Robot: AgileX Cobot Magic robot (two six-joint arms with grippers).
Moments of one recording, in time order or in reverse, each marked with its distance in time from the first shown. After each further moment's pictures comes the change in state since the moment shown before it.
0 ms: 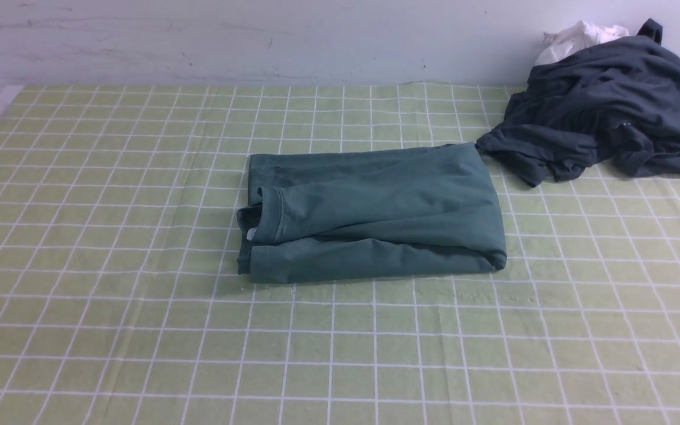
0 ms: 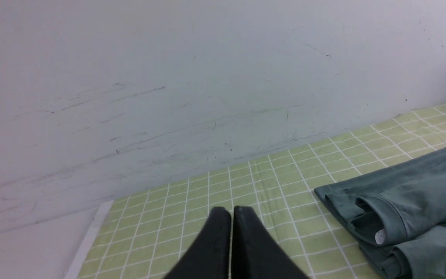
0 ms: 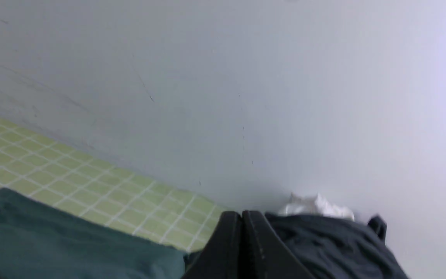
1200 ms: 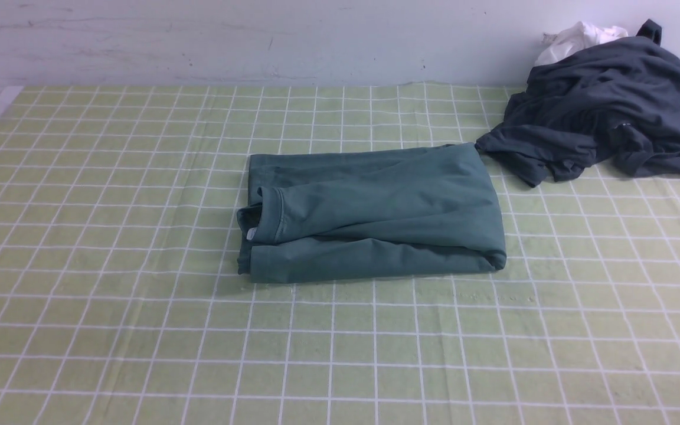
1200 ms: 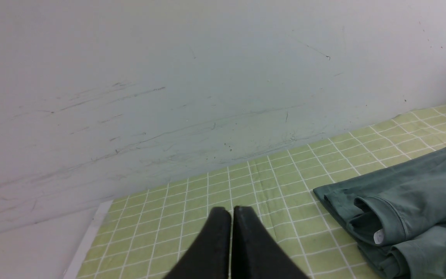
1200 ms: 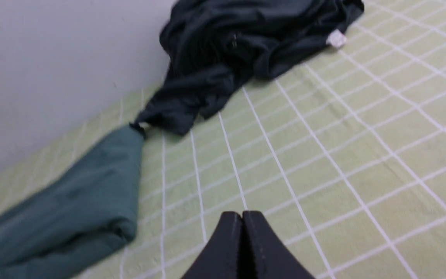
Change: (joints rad) right arm 0.008 -0.638 0.665 0.925 -0.282 -0.089; left arm 0.000 -0.001 0.000 -0.003 0.002 0.000
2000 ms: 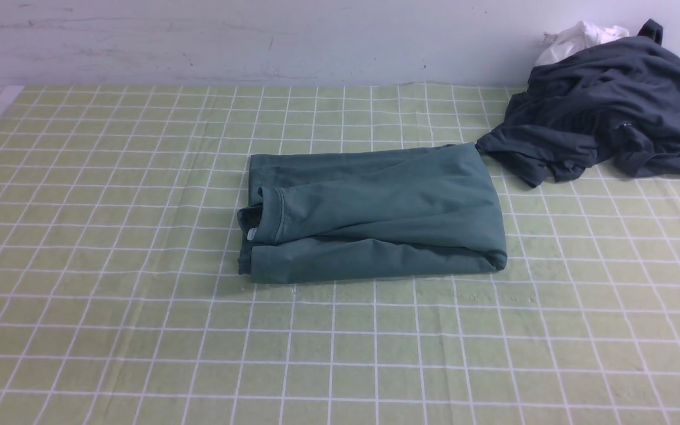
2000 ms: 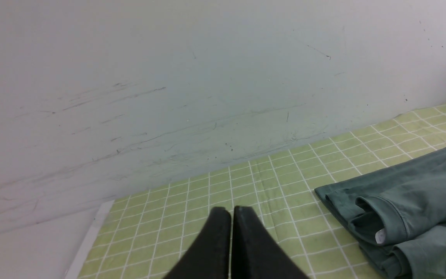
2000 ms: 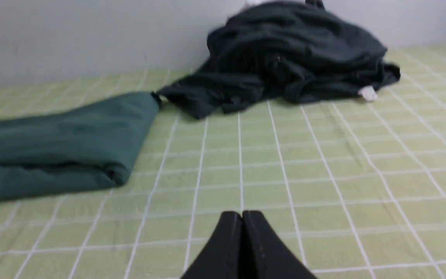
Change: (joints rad) right arm -0.270 -0.170 0.000 -1.762 0.605 1.304; left arm 0.000 -0.001 0.000 -0.001 0.000 0.002
